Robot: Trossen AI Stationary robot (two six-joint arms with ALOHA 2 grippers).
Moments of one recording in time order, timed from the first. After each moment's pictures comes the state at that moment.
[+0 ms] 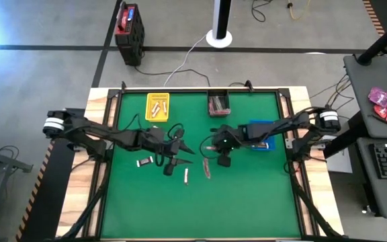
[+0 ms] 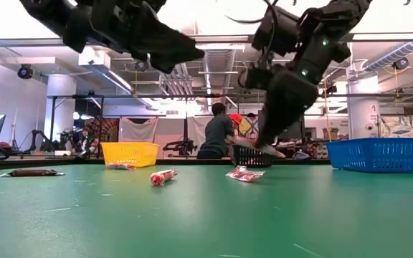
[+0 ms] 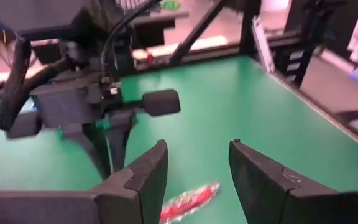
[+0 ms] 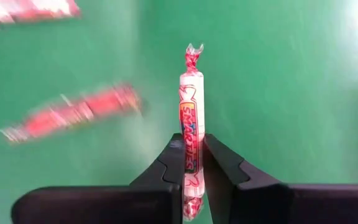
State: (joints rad) left arm -0.05 1.43 0.68 0.45 0.17 0.12; right arm -0.05 1.64 0.87 -0.19 -0.01 0.08
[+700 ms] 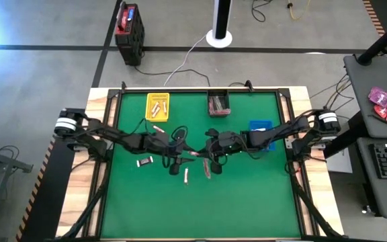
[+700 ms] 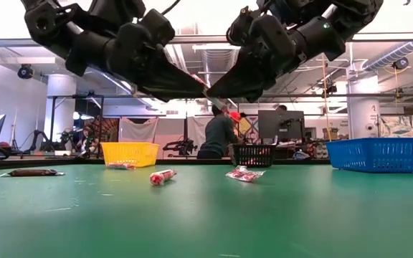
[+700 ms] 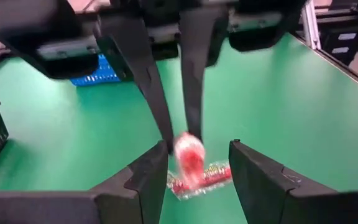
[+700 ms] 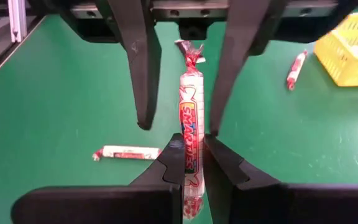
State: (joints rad) left arm -0.05 1.58 0.63 0.60 0.06 0.06; right arm 0.05 1.65 0.84 0.32 -0.03 0.04
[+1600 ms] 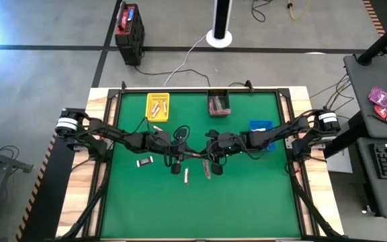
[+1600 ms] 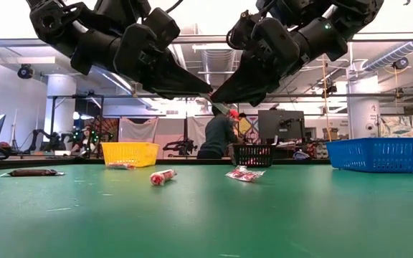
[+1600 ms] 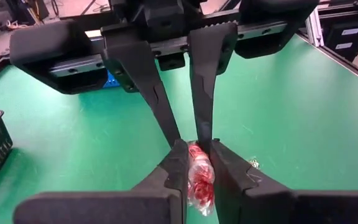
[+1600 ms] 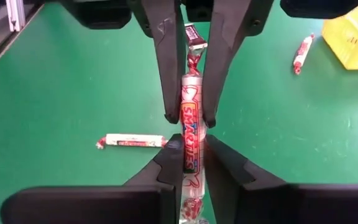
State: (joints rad) left arm -0.04 1.59 0.66 0.57 0.07 0.10; right arm 0.05 1.65 0.84 0.28 -0.03 0.07
